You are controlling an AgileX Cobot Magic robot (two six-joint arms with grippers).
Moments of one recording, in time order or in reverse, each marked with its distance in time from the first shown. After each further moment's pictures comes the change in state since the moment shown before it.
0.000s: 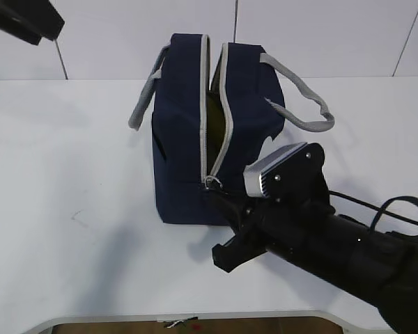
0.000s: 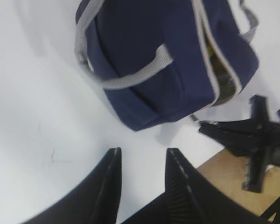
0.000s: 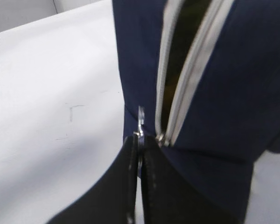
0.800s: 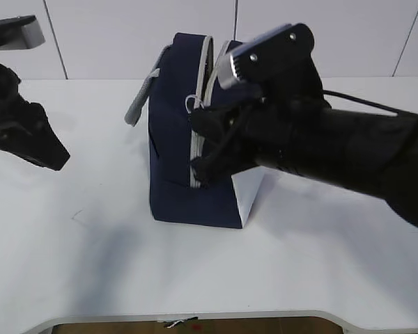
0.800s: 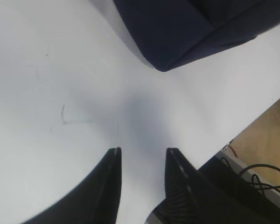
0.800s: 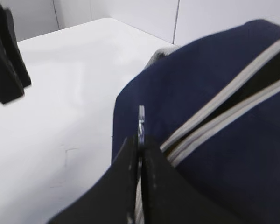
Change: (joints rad) left arm 0.000 0.000 0.437 0.009 -0.253 0.290; right arm 0.000 -0.230 -0.305 -0.093 0.570 0.000
